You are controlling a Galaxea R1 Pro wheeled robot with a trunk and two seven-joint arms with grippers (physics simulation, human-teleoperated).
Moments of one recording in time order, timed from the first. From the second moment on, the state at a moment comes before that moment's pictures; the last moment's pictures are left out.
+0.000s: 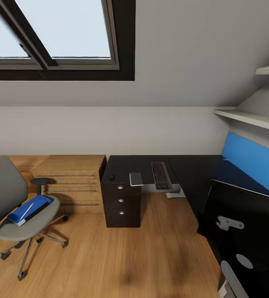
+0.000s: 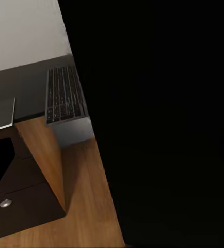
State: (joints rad) left arm -0.06 -0.02 -0.28 -0.05 0.54 -0.70 -0.06; right arm -0.16 -0.22 0.08 -1.42 -0.44 0.09 -0.26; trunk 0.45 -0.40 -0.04
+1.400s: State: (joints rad) left arm -0.06 -0.02 -0.28 -0.05 0.54 -0.71 -0.06; right arm -0.16 -0.22 0.08 -1.42 -0.44 0.09 -0.27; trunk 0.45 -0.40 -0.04
